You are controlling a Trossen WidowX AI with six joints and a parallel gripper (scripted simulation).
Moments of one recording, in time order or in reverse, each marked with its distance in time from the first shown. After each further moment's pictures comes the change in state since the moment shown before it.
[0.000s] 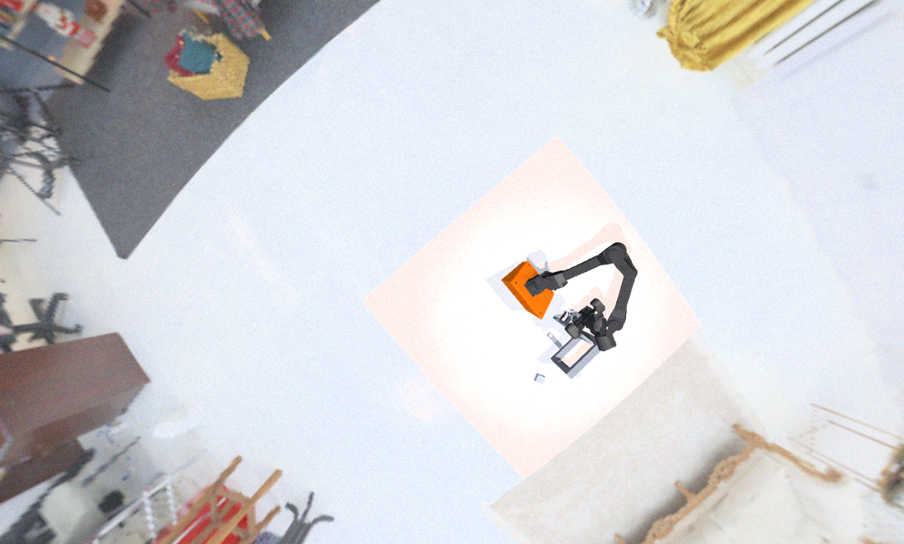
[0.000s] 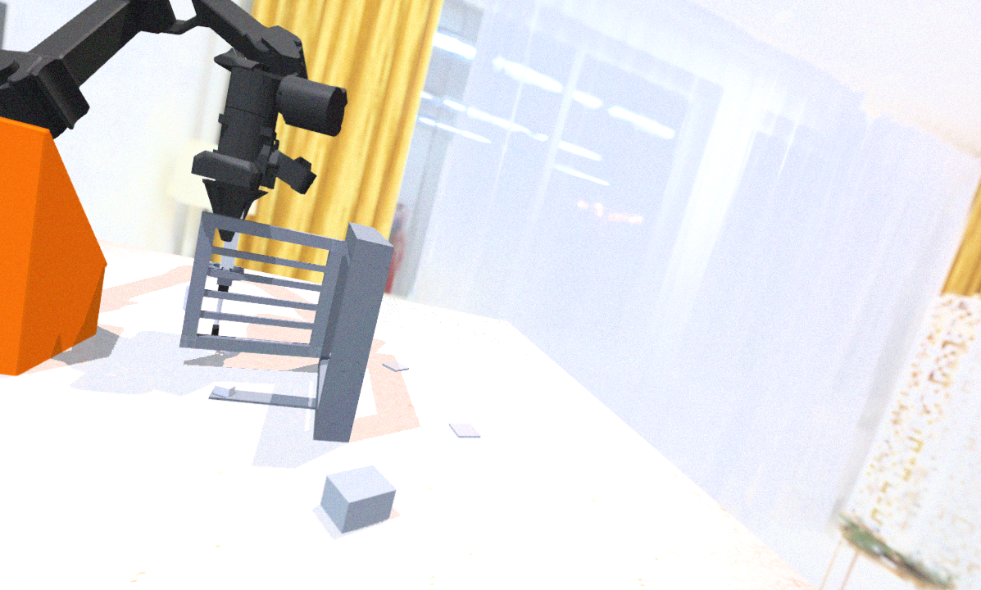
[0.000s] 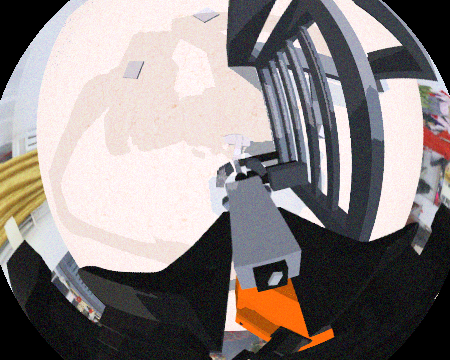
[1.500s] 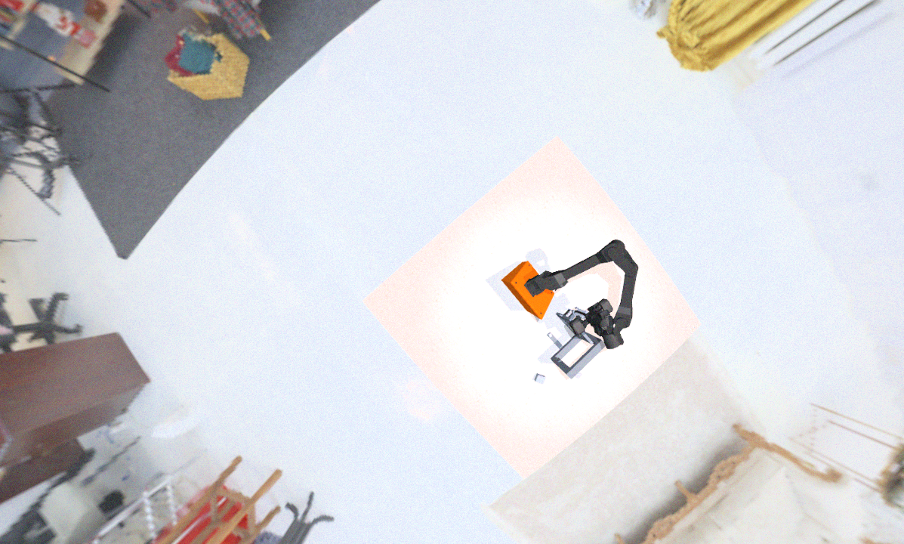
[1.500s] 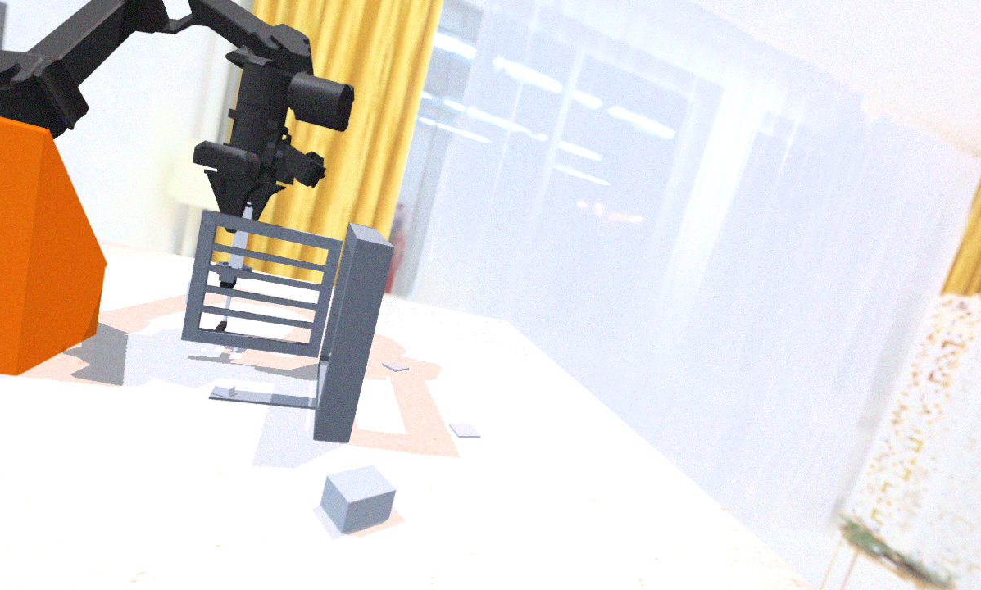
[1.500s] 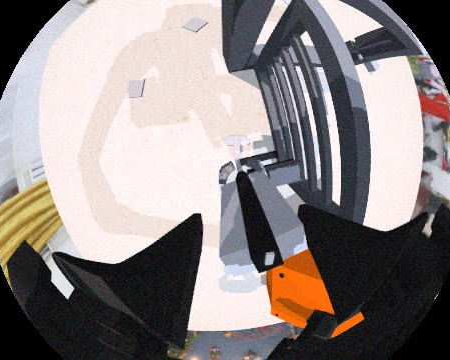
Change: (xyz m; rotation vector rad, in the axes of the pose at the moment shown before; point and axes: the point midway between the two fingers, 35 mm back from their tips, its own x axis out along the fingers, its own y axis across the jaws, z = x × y) arm -0.012 0.022 0.008 0.174 -0.003 0.009
